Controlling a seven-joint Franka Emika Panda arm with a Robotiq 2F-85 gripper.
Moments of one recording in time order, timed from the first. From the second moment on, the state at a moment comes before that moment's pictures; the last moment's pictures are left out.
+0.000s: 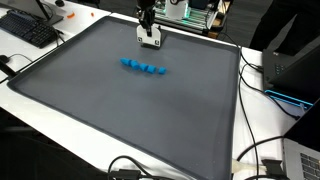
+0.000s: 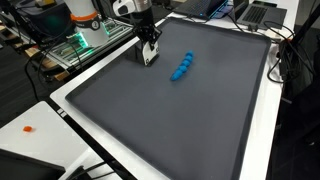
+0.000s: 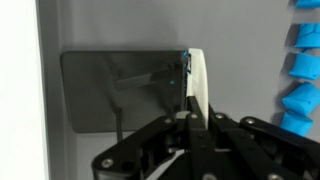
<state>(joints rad) 0.01 -0.09 0.03 -2.74 0.26 2.73 1.22</state>
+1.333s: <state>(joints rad) 0.02 -0.08 0.03 -2.74 0.30 2.72 1.19</state>
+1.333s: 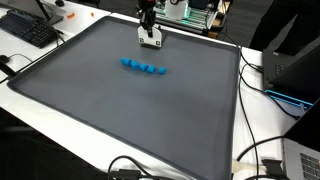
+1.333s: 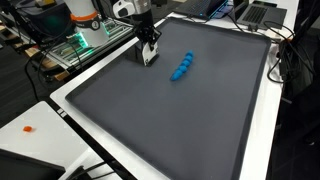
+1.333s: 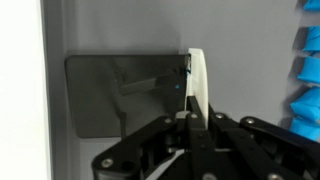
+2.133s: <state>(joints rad) 0.02 -0.06 0.03 -2.74 0.31 2.72 1.15</state>
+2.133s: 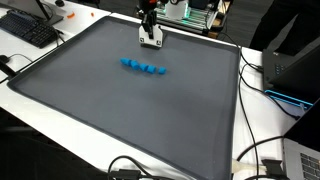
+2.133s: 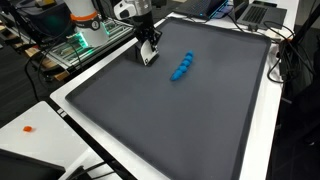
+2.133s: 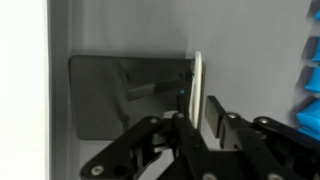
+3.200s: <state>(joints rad) 0.00 -0.22 0.03 -2.69 0.22 2.44 1.08</state>
